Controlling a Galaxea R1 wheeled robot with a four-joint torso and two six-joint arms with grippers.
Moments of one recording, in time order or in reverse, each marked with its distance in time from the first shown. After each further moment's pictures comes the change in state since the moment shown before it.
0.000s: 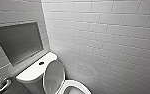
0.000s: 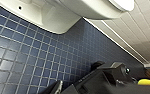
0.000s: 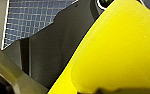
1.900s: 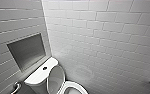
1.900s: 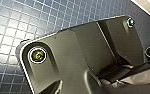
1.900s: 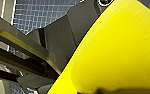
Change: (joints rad) left arm 0.204 0.266 -0.082 0.099 0.484 -0.002; right arm 0.003 0.117 -0.166 -0.001 -0.003 0.000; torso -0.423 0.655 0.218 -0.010
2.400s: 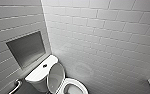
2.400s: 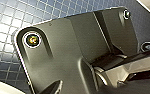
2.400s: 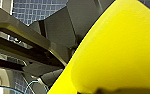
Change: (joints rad) left arm 0.004 0.000 0.000 -0.001 0.000 -0.006; right arm 0.010 0.012 -0.008 0.000 -0.011 -0.005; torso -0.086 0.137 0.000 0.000
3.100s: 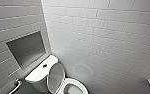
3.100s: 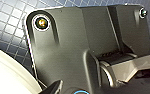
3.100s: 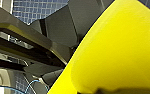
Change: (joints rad) left arm 0.062 0.037 -0.001 -0.114 0.143 -0.001; right arm 0.011 0.009 -0.005 0.000 -0.027 0.002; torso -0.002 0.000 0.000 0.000
